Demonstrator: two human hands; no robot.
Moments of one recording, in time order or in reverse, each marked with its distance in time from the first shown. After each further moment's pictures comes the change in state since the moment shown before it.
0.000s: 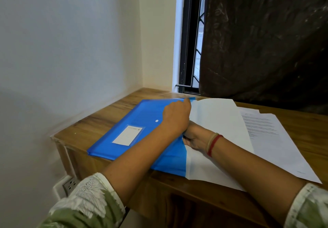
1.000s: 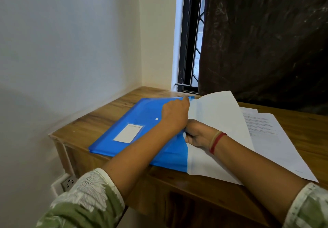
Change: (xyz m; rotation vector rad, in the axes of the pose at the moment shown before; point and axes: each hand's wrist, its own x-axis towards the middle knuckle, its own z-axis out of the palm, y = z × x) left_hand 0.004 -0.002 0.005 -0.041 0.010 -0.017; right_hand 0.009 0.000 -0.011 0.018 0.029 0.073
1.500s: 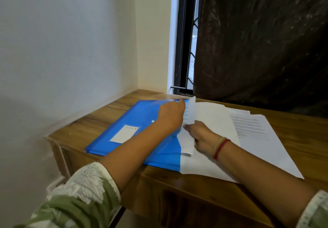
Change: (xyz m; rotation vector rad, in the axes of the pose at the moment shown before) left_hand 0.004 0.003 -0.004 0.045 -0.074 0.035; right_hand -0.022 0.005 -0.024 0.006 0.163 -0.168
